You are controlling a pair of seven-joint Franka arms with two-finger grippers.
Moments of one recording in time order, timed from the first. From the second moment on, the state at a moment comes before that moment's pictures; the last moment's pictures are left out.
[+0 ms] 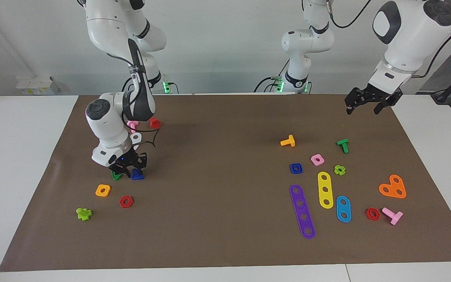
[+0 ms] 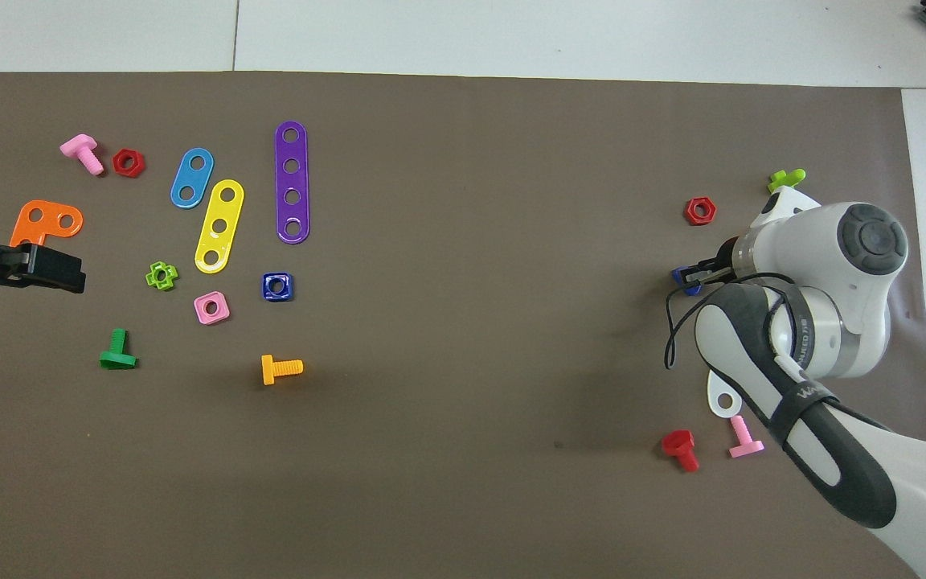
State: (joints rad) left arm 0.00 -0.04 -0.02 -1.71 0.01 1.63 0.05; right arm 0.11 0.26 -0.07 -2.10 0.08 2.45 -0.28
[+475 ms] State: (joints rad) left arm 0.00 -0.04 -0.02 -1.71 0.01 1.63 0.05; right arm 0.11 0.26 -0.07 -2.10 0.08 2.45 -0.28
